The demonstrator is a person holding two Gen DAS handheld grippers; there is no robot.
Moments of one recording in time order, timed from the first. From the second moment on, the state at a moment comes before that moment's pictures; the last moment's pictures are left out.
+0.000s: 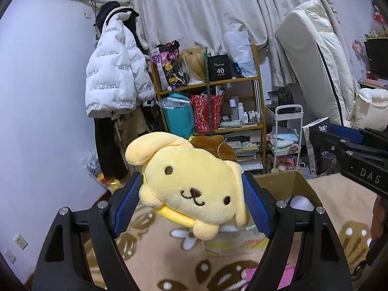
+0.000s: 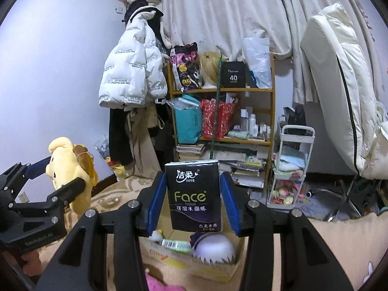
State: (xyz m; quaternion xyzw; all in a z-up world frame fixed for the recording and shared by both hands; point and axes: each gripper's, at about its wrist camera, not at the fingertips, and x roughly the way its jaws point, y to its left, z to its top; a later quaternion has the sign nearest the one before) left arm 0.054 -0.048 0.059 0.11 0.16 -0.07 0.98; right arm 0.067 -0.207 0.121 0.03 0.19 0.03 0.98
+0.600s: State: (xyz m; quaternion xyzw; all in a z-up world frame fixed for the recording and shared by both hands) left arm 0.100 -0.064 0.033 0.08 0.18 -0.09 0.98; right arm 0.099 -0.206 0.084 0.05 0.22 0.05 0.97
